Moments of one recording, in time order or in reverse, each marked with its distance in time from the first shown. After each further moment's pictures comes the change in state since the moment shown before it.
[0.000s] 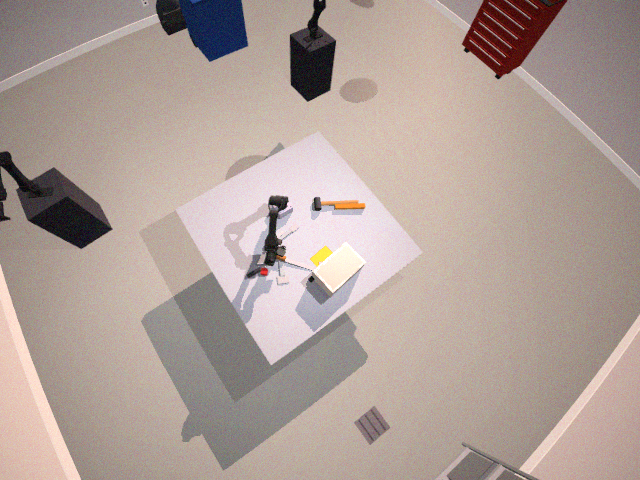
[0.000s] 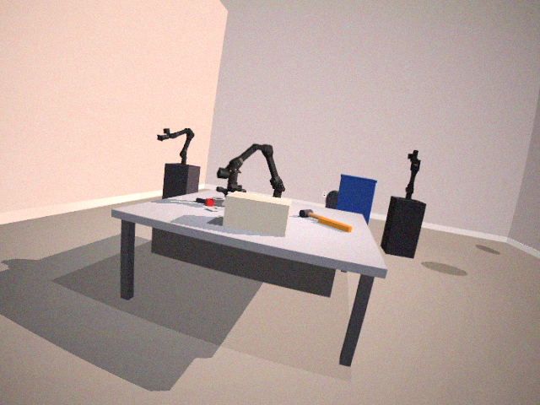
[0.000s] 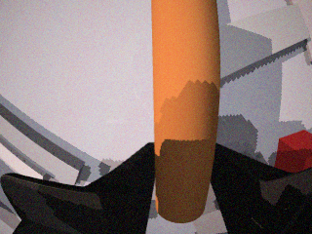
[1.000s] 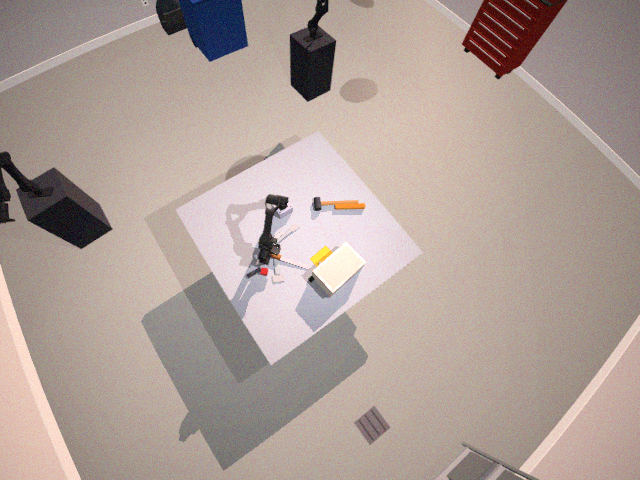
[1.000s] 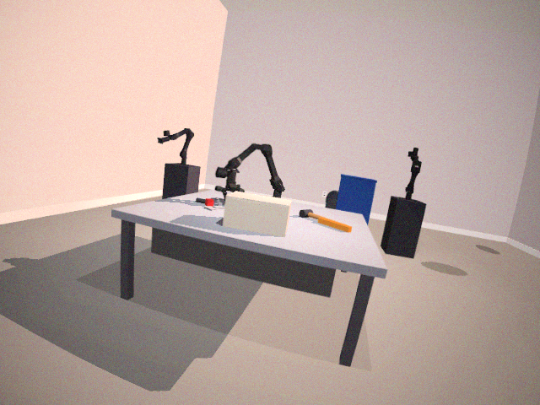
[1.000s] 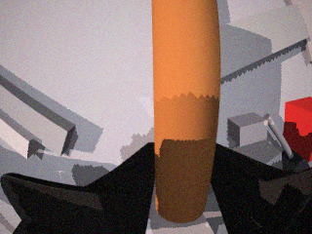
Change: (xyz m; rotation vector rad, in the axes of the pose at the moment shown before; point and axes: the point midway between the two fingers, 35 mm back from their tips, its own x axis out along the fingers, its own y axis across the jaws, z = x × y) arm 0.001 0.000 -0.036 0.002 -0.003 -0.004
